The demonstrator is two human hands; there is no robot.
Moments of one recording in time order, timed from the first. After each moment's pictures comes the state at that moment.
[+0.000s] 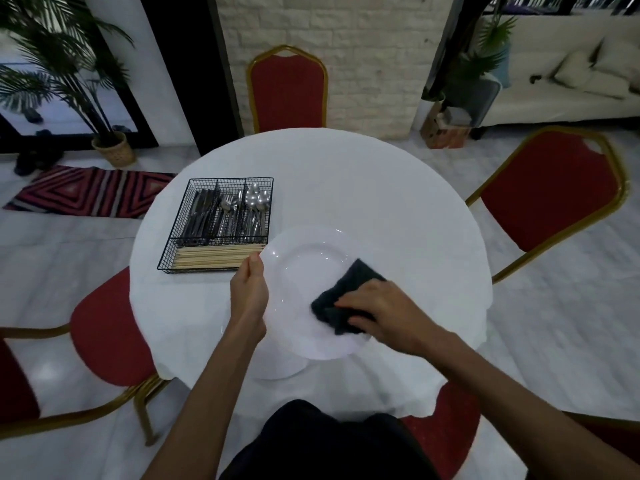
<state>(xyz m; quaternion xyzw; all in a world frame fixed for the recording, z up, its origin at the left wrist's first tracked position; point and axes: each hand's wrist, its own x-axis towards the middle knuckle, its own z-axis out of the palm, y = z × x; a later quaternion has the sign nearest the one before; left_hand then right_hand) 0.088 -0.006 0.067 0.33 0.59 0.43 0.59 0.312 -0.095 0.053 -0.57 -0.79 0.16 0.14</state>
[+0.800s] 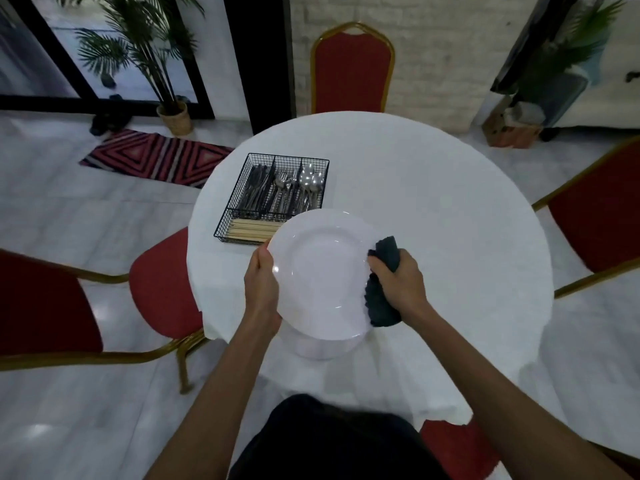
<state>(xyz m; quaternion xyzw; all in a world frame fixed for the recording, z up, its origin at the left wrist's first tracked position) 0.022 -0.016 0.053 0.24 0.60 0.49 0.58 0.237 -0.036 0.038 -0.74 -0.37 0.40 0.40</state>
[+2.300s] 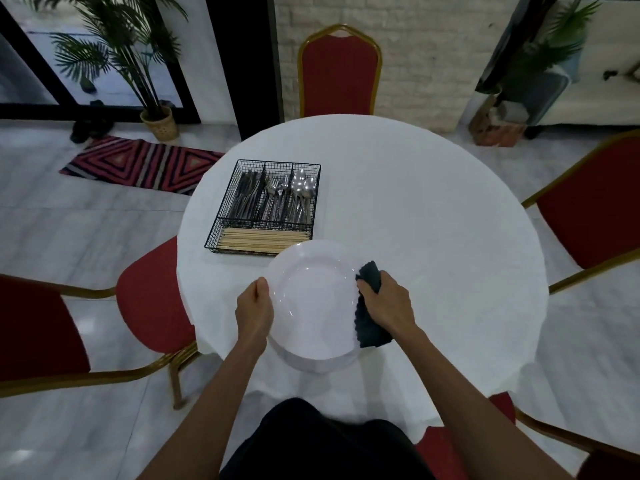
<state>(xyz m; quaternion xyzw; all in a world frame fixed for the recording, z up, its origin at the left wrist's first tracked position) -0.003 0.001 -0.027 0.38 0.71 0.38 0.46 0.228 -0.028 -0.015 -0.81 -0.44 0.33 0.23</state>
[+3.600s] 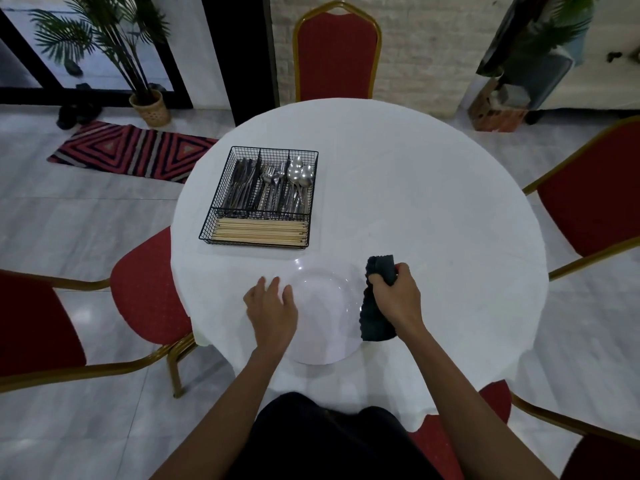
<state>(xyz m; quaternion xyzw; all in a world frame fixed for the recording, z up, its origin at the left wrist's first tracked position) 0.021 -0.011 -0.060 0.58 0.74 0.23 0.26 0.232 -0.034 -0.009 -0.79 -0.32 0.37 0.37</state>
